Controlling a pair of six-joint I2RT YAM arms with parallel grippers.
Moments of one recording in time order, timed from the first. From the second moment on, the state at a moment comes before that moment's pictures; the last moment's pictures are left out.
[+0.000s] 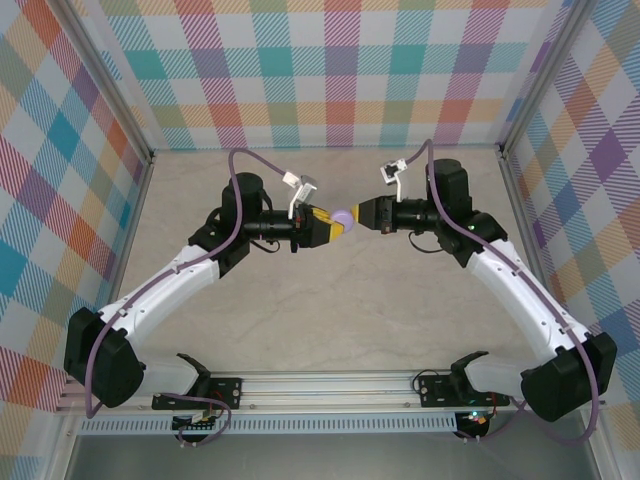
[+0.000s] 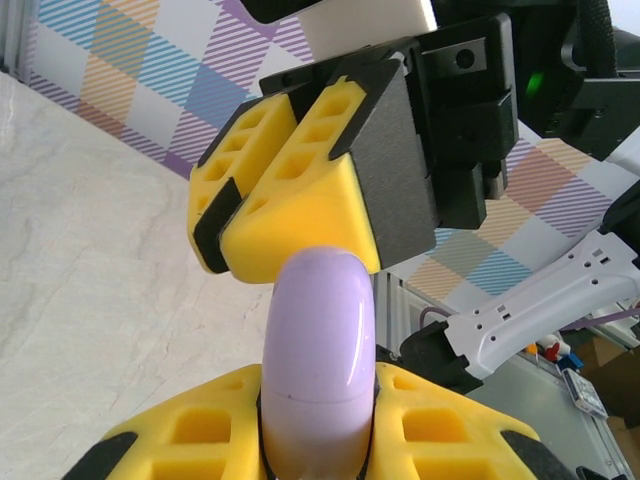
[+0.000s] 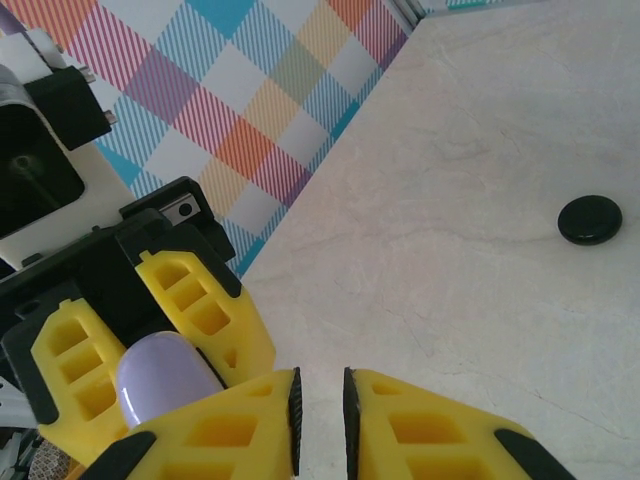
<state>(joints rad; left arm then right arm) -0.58 1.32 1.09 0.00 0.88 -0.31 0.44 1.22 1.18 -0.40 -0.74 0.44</state>
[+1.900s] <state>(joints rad) -0.58 1.93 1.26 -0.32 0.50 -0.52 0.44 1.27 1.21 -0.66 -0.32 0.38</state>
